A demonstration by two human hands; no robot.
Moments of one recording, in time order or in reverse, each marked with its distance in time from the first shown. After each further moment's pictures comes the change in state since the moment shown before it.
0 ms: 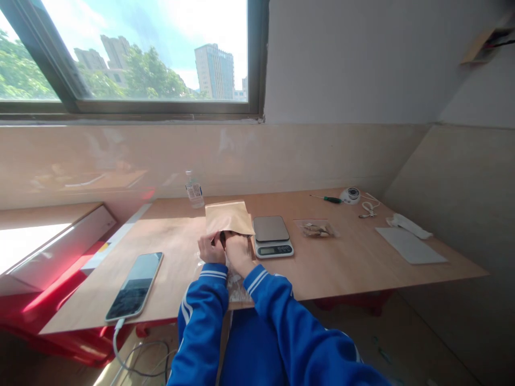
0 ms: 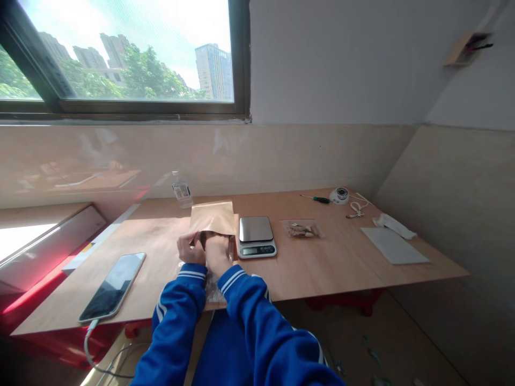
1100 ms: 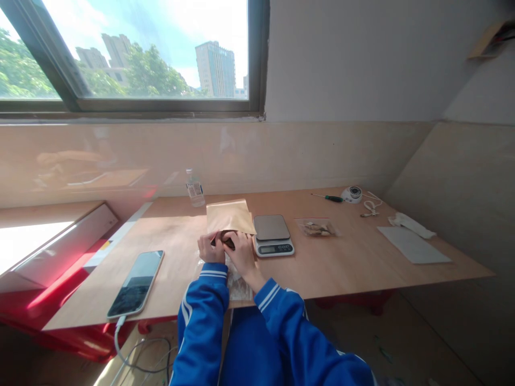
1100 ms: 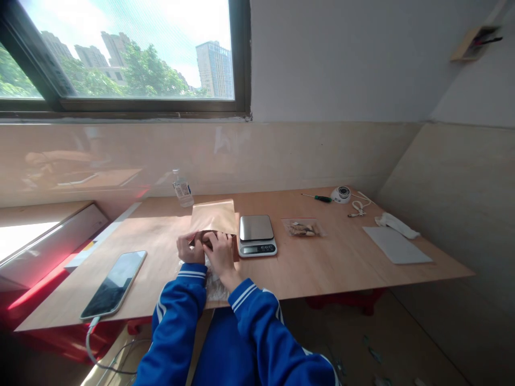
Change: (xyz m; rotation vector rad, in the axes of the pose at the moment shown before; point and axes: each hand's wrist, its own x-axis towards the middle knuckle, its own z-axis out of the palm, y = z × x) left_hand 0.002 0.004 -0.004 0.018 0.019 0.006; right_hand -0.036 0.019 0.009 0.375 0.340 -0.130
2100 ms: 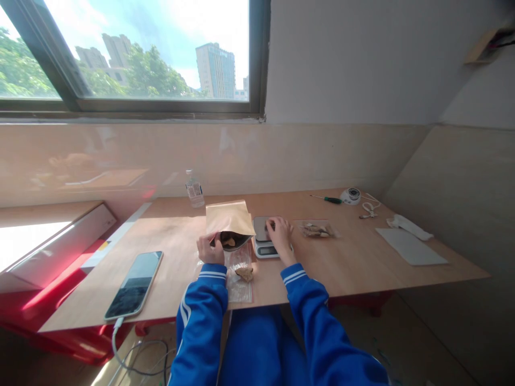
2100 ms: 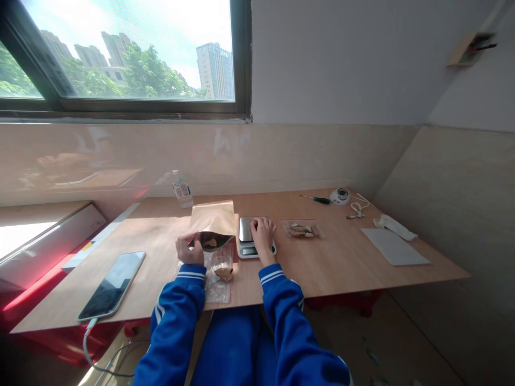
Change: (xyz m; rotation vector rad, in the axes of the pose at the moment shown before) left_hand 0.000 -0.001 0.000 0.004 -0.001 -0.006; right_hand 0.024 0.113 -0.052 -0.193 0.226 0.273
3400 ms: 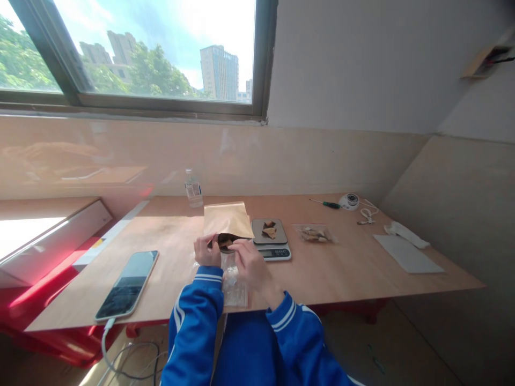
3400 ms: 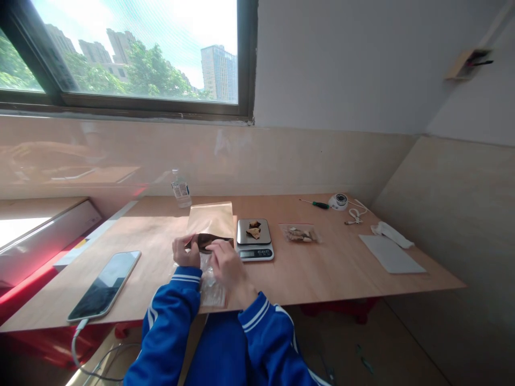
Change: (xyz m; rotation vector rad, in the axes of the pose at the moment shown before) left_hand 0.001 0.006 -0.005 -0.034 0.012 0.046; right_hand -0.067 -0.083 -0.029 0.383 -0.253 -0.484
